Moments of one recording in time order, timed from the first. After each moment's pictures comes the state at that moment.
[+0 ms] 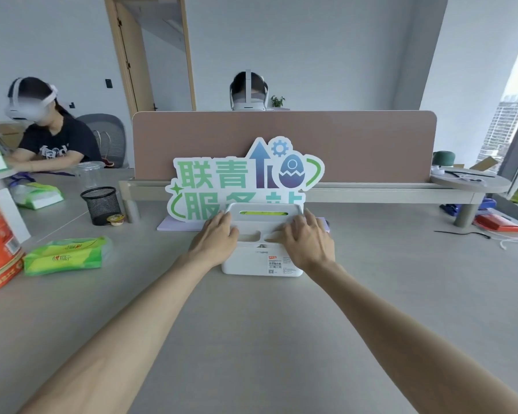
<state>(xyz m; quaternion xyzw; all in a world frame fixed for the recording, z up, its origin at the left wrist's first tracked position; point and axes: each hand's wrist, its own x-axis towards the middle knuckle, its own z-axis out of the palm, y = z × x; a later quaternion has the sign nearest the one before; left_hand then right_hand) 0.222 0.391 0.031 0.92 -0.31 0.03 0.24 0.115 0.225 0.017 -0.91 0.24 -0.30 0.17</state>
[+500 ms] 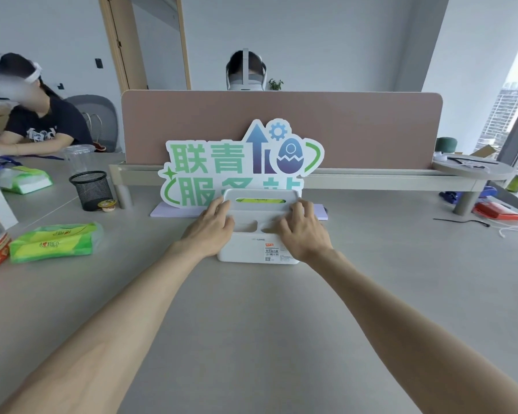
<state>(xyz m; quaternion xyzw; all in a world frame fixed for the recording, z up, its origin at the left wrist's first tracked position) 0.230 0.392 0.020 0.91 -0.34 0.03 0.21 0.116 0.219 0.009 -0.93 0.21 -0.24 0.20</state>
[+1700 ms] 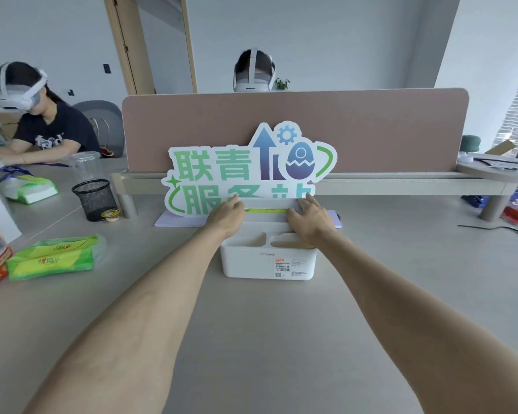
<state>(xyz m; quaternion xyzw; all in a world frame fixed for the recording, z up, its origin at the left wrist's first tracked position) 0.273 0.346 0.038 0.89 -0.24 -0.06 0.37 0.169 0.190 0.032 -0.91 0.24 -0.19 0.28</state>
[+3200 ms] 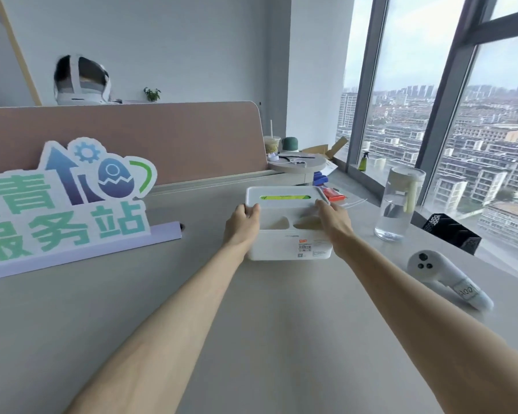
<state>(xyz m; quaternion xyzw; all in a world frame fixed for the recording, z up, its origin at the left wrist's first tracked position) 0.037 0.073 0.033 0.77 -0.32 -0.15 0.53 -0.103 -0.042 0.037 -0.62 0.47 -0.38 0.51</state>
